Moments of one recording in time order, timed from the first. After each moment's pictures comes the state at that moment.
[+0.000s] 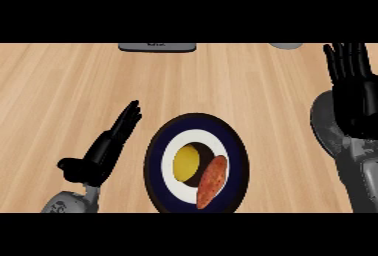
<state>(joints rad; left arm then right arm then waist) -0.12 0.28 -0.34 -1.53 0.24 0.06 -0.08 -0.36 -0.32 -0.01 -1.62 -0.20 -0.19 -0.03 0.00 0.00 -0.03</state>
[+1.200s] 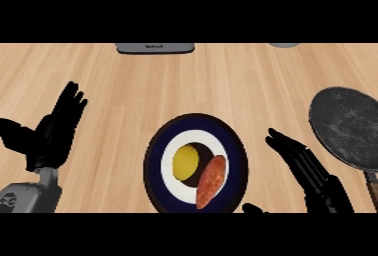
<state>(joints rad) -0.14 0.35 -0.08 -1.56 0.30 0.24 0.16 0.10 -0.40 0.52 -2.17 0.72 -0.33 0.36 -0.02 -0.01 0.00</state>
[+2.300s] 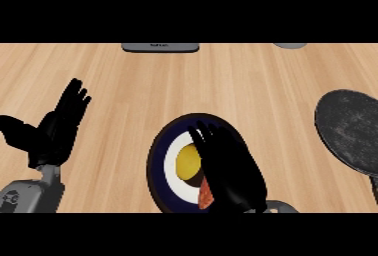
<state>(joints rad) -0.16 0.33 -0.07 -1.57 0.28 0.22 0.18 -0.40 -0.09 0.67 -1.89 0.71 0.49 0.98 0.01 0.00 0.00</state>
